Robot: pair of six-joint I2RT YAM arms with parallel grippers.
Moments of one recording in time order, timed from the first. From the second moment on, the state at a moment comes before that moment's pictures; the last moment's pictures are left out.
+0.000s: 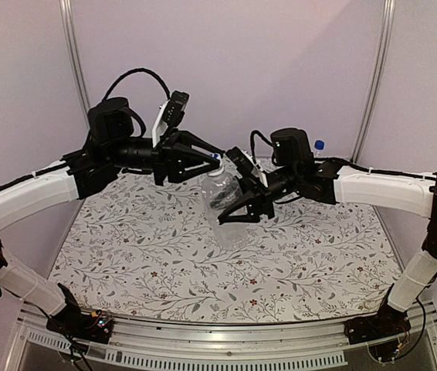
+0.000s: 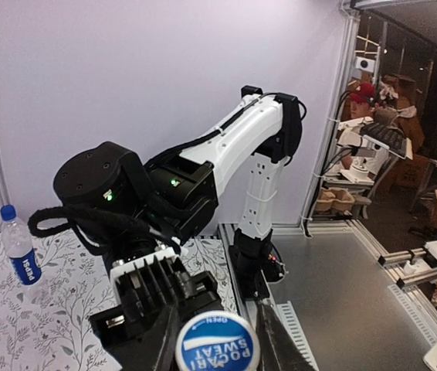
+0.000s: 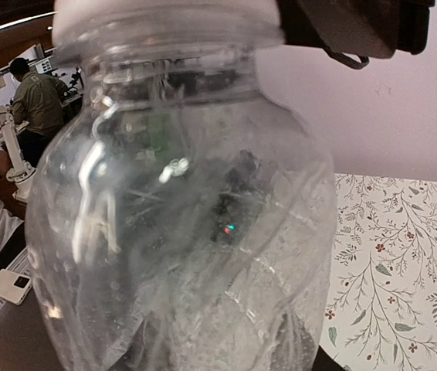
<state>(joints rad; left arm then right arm) -0.77 1.39 1.24 0.18 0.95 -0.14 0.82 1.67 1.28 0.02 -1.15 -0.17</state>
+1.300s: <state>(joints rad) -0.80 1.16 0.70 0.23 -0.24 -0.35 0.75 1.52 1.17 0.05 -0.77 -0.10</state>
